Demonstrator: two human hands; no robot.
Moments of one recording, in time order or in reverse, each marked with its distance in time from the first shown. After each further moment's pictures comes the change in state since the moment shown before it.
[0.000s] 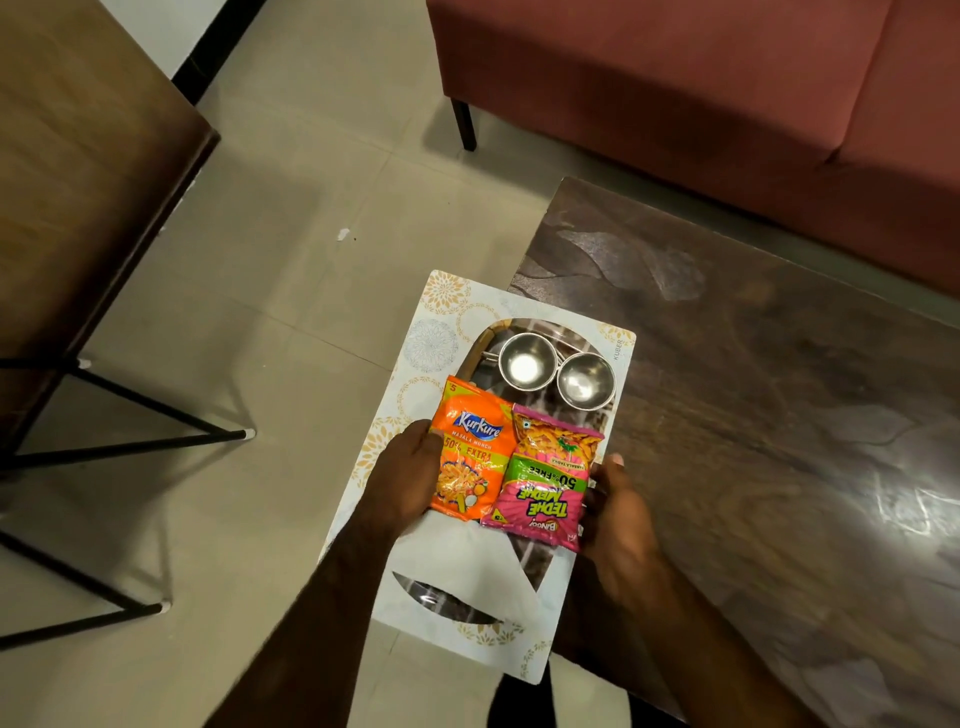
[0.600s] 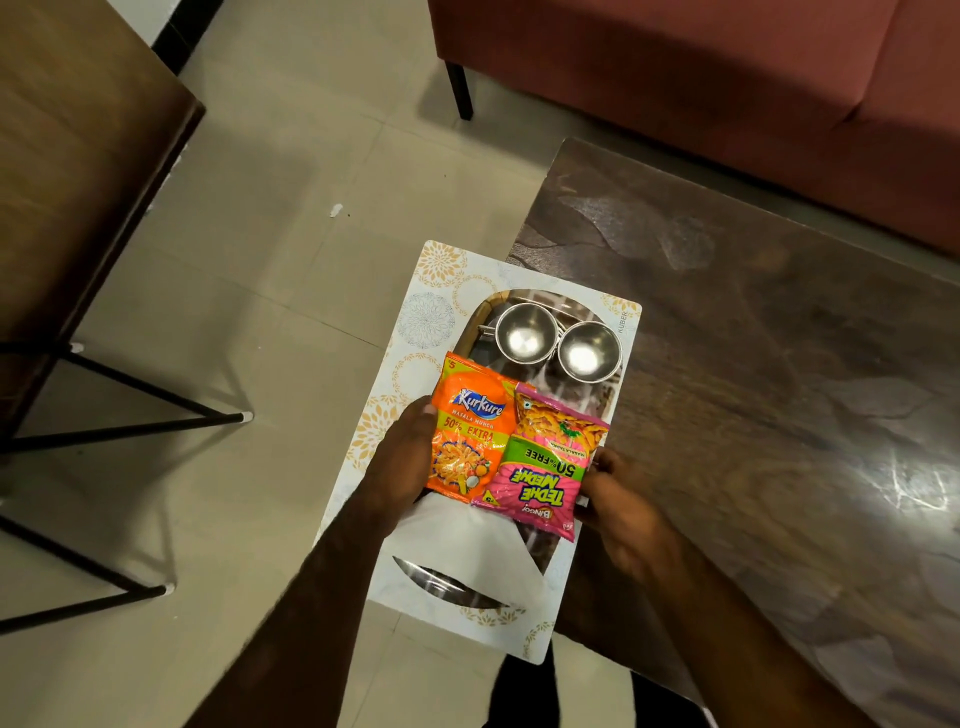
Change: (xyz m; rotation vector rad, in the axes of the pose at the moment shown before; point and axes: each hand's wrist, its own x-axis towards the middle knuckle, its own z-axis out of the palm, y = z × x) left_hand 0.005 -0.012 0.009 -0.254 -0.061 -0.005; right_hand 0.014 0.006 -0.009 -0.302 -0.102 -0.141
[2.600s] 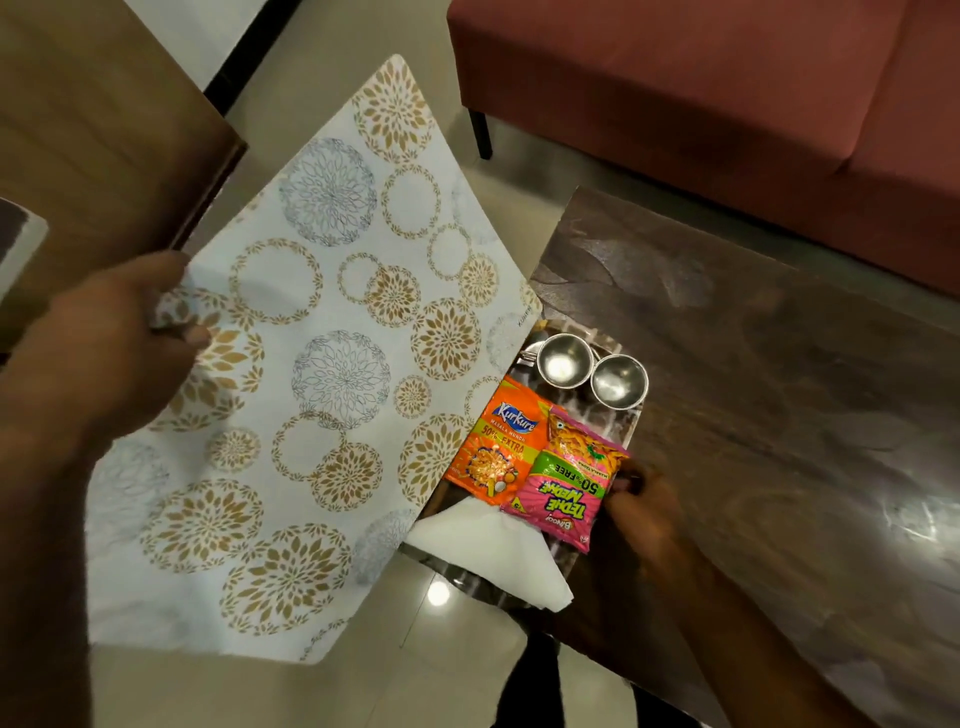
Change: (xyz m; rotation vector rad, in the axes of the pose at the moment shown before) left_hand -0.028 0.100 -0.318 0.892 0.530 0.486; right_hand -0.012 -0.021 -0.018 -0.402 0.287 -0.160
